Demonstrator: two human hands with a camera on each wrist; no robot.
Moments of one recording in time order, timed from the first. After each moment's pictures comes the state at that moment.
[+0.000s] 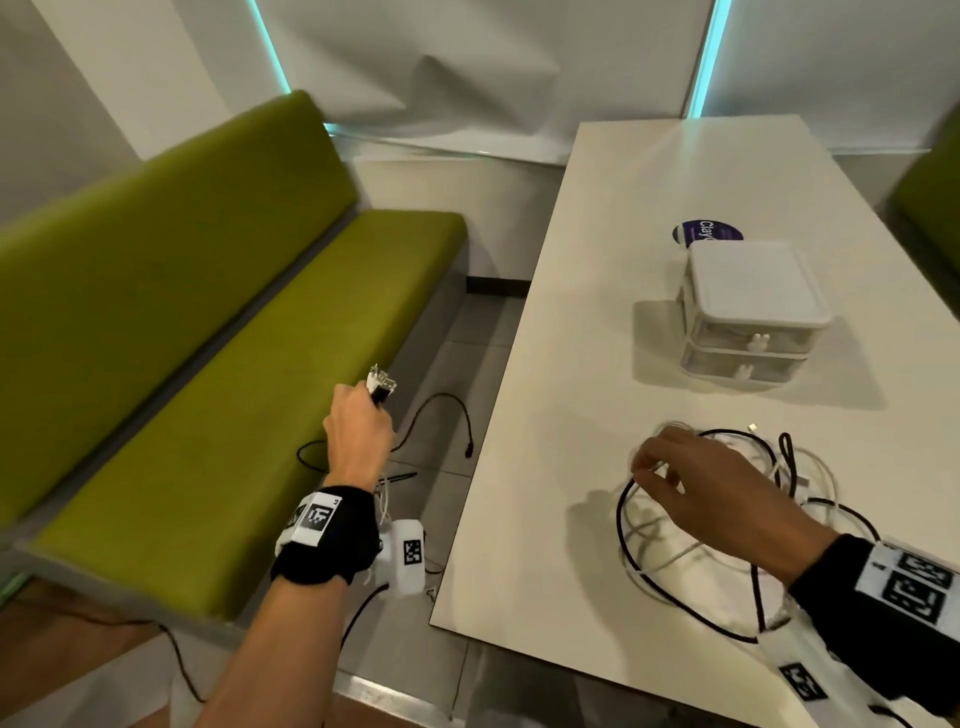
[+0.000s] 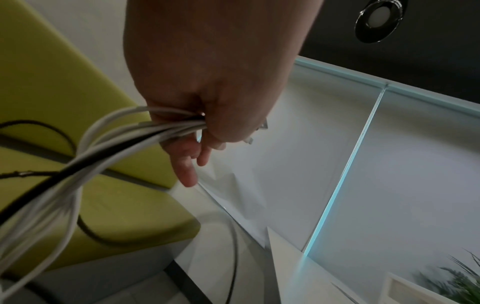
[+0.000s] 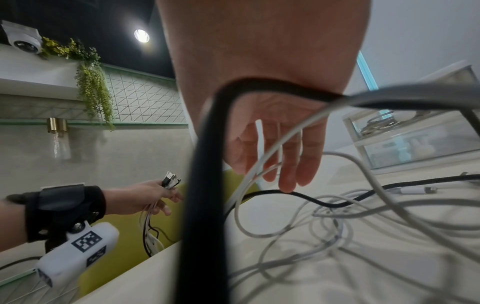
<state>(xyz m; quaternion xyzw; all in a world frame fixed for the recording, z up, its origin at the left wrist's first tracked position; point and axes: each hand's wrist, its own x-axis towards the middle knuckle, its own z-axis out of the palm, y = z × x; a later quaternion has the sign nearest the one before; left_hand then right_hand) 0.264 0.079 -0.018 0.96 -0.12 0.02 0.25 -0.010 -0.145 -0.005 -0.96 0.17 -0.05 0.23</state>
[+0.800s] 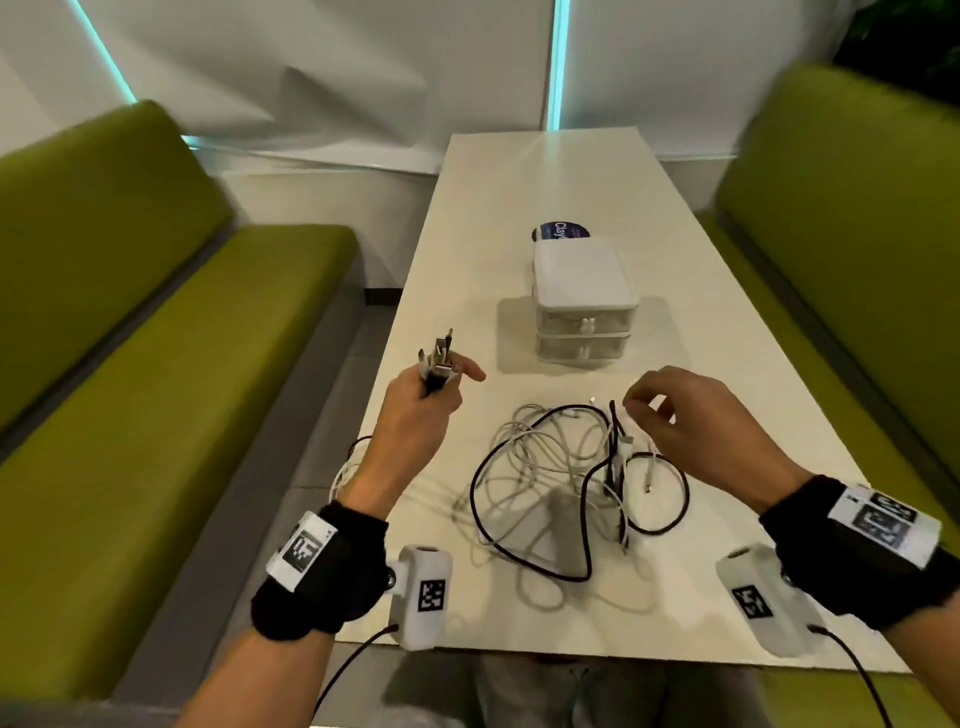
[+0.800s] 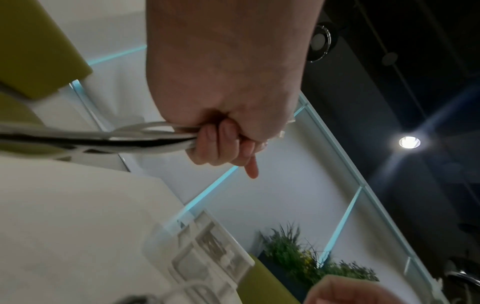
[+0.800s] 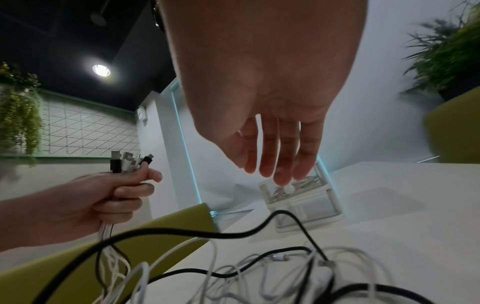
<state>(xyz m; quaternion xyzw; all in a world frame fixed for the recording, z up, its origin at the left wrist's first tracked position) 0.110 -0.044 0.032 0.72 -0.37 -0.20 0.56 -0.109 -0.219 0.033 -0.91 0.30 -0.16 0.22</state>
